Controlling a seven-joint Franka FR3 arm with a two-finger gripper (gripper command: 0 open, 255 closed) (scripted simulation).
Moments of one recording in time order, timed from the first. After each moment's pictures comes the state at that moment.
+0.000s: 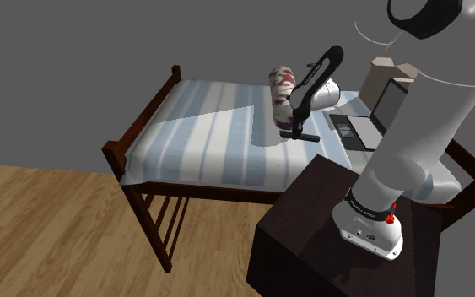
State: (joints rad) arm 0.03 0.06 -0.54 -2.67 0.00 2.80 -1.08
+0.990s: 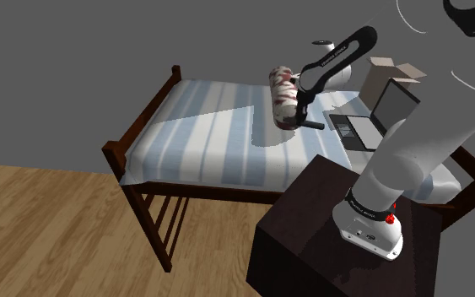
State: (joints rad) arm 0.00 -0.19 -0.54 -2.64 -0.22 2.54 -0.92
